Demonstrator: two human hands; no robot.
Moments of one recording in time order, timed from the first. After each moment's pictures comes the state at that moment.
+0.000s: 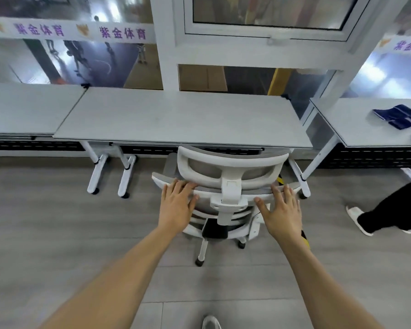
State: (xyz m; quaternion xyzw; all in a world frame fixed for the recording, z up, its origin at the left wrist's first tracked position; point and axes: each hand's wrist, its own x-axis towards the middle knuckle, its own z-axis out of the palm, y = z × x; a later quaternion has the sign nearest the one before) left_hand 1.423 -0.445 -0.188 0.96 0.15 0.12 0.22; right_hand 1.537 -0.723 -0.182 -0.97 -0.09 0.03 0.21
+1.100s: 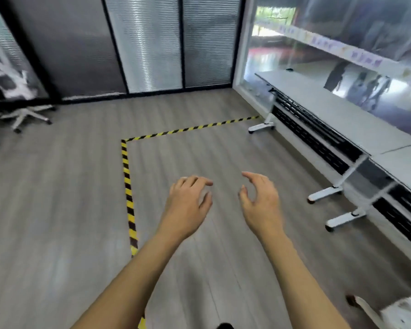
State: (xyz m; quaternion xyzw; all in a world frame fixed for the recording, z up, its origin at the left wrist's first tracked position) left_hand 0.580 -0.369 -0.064 0.72 0.62 0.30 0.08; right_hand 0.778 -0.334 -0.080 -0.57 -0.71 0.11 0.41
